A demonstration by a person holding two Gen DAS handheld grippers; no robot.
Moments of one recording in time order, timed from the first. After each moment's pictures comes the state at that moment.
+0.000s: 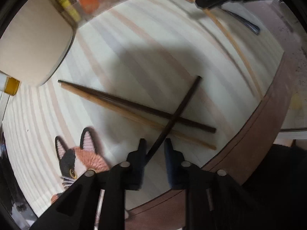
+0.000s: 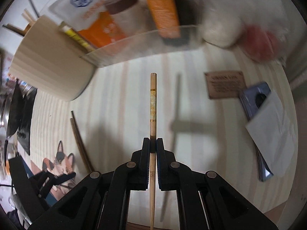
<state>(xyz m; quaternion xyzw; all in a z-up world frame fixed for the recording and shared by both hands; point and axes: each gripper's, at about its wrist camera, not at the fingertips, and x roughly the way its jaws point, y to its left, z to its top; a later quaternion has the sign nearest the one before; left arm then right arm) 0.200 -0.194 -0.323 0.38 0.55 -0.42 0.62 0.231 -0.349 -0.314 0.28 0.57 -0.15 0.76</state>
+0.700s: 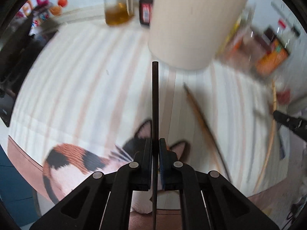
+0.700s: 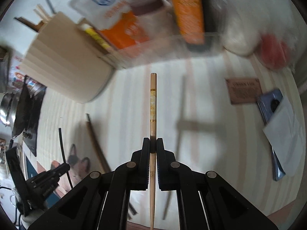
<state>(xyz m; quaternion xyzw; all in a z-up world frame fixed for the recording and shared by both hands) 0.304 -0.085 -0.263 0.06 0.59 -0.18 0.79 0.261 -0.311 -0.288 0.27 0.54 -0.11 0.79</state>
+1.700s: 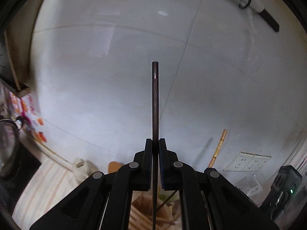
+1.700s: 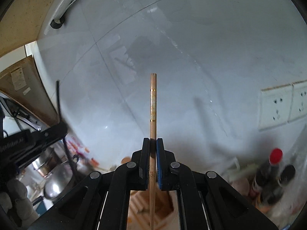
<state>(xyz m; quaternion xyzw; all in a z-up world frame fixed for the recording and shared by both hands) 0.488 -0.141 0.007 -0.09 0.27 -0.26 0.92 0.430 -0.291 -0.057 0.19 0.19 -0.06 0.96</state>
